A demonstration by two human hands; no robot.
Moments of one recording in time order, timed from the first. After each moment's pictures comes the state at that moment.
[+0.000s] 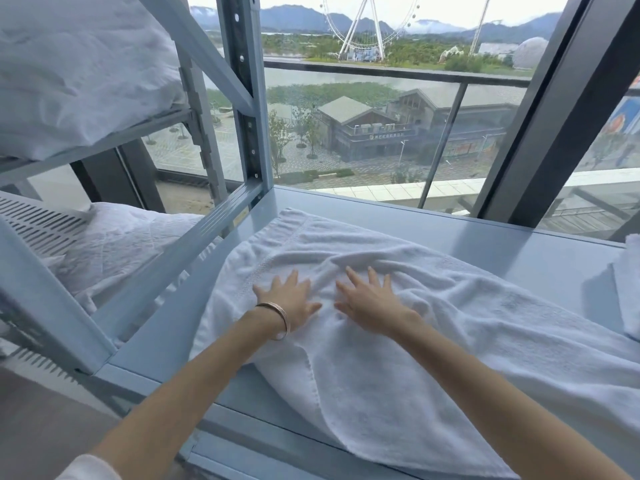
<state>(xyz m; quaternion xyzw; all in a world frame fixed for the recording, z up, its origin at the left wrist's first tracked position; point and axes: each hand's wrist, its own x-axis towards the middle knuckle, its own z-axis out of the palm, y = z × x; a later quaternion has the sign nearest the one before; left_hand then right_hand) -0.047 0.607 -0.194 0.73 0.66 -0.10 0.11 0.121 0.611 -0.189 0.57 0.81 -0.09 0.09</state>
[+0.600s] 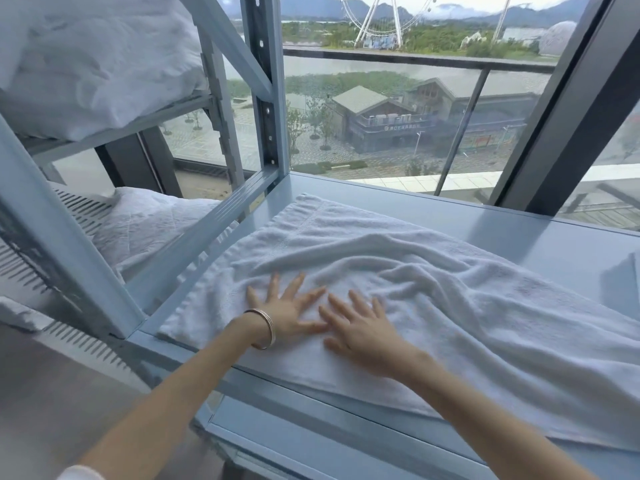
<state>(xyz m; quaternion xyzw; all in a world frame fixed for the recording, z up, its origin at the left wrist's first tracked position) -0.076 0.554 -0.209 0.75 0.63 -0.10 0.19 0.104 0.534 -0.214 0.46 0.88 -0.07 0.06</state>
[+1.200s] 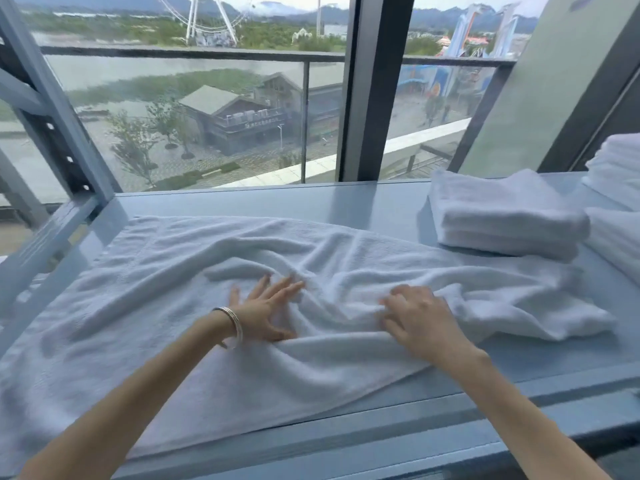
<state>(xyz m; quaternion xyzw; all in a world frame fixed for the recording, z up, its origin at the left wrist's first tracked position) 0.079 0.589 -0.206 0.89 0.40 -0.13 0.19 0.322 0.443 -0.193 0.74 0.67 0.02 -0.08</state>
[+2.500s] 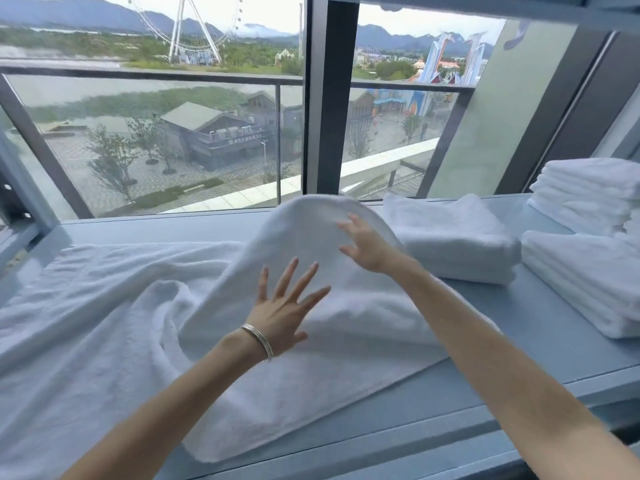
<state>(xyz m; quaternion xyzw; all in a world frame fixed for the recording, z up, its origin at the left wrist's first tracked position) 0.204 0.544 -0.165 0.94 0.32 -0.02 -0.06 0.418 0.557 -0.116 0.72 0.67 -0.09 -0.17</state>
